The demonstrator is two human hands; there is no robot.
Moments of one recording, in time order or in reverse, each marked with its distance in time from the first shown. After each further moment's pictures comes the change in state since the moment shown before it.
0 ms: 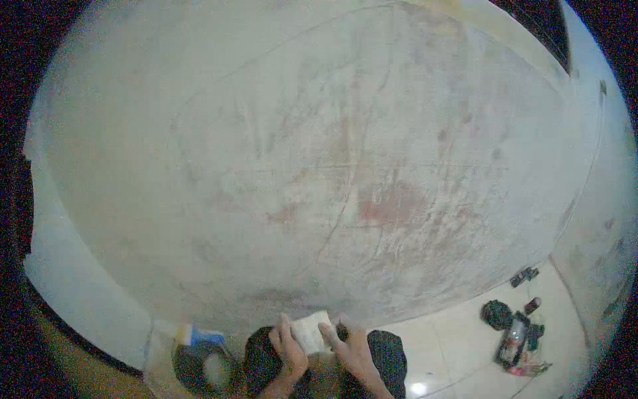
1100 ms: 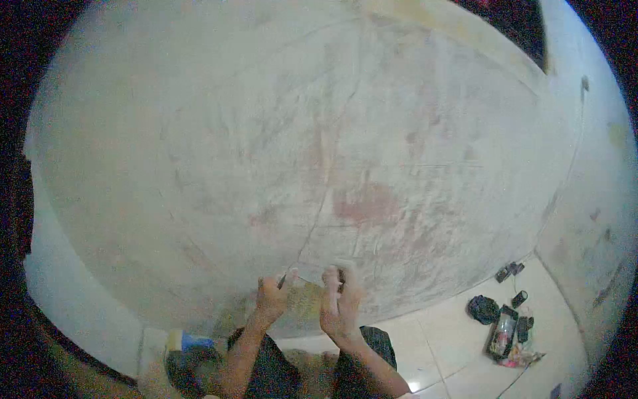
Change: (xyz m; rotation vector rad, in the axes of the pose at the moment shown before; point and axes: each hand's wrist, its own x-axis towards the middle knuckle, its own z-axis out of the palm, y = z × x) left_hand 0.078 0.073 0.079 0.767 -0.729 0.961; right_hand 0.047 -0.065 -0.011 0.084 0.532 -0.710
